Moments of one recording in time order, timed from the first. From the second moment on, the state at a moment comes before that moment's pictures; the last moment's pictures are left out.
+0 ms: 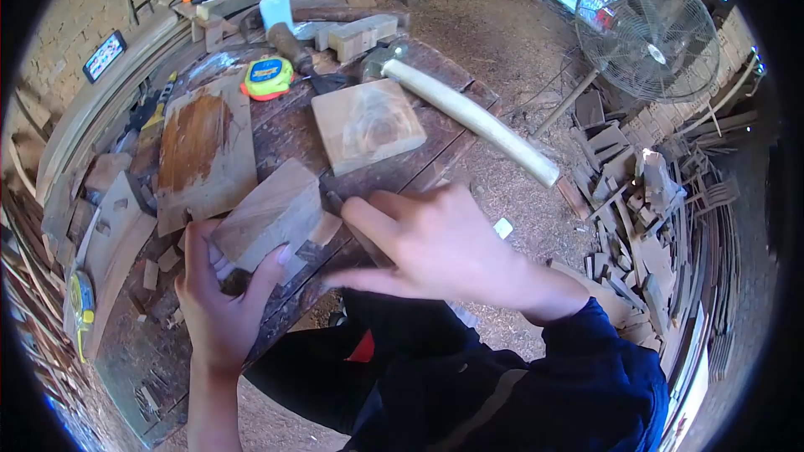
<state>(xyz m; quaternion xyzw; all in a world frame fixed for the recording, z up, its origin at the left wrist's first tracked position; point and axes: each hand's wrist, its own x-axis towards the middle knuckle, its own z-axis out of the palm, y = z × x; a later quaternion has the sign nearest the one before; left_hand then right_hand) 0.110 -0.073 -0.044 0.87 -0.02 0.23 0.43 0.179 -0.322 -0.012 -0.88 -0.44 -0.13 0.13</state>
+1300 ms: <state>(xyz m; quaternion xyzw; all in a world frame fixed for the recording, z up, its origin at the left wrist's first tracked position) -0.084 0.022 -0.003 0.68 0.33 0.58 0.31 0.187 -0.213 -0.038 -0.70 -0.46 0.00 0.54</state>
